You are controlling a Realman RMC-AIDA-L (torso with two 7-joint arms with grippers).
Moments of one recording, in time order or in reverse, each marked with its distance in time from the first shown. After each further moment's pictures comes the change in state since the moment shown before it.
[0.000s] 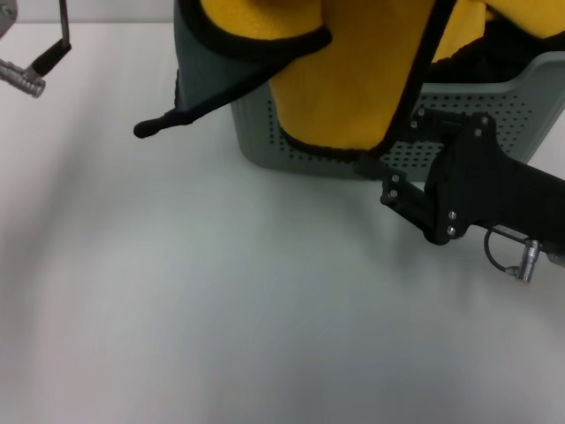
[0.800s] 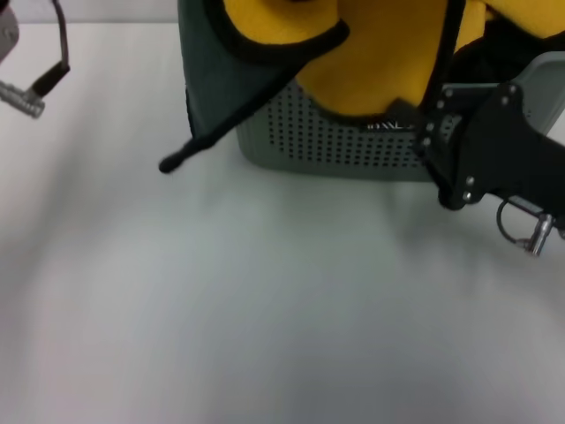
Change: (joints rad) left arm 0.017 0.002 -0.001 -0.058 0.004 0.006 0.000; right arm -0.004 0.000 0.006 0.003 0.092 -0.003 -0.047
